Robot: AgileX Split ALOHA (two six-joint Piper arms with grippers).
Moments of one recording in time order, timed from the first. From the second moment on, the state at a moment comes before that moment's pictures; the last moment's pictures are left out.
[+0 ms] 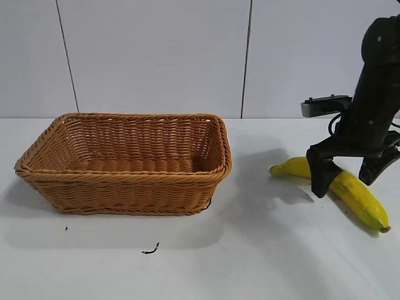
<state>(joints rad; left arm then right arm) -0.04 -0.01 -0.50 -0.02 1.07 0.03 0.04 2.15 -1.40 0.04 0.80 -0.26</state>
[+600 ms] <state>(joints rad) -0.04 -0.01 -0.50 -0.02 1.07 0.03 0.04 2.15 -1.40 0.00 0.80 -0.21</state>
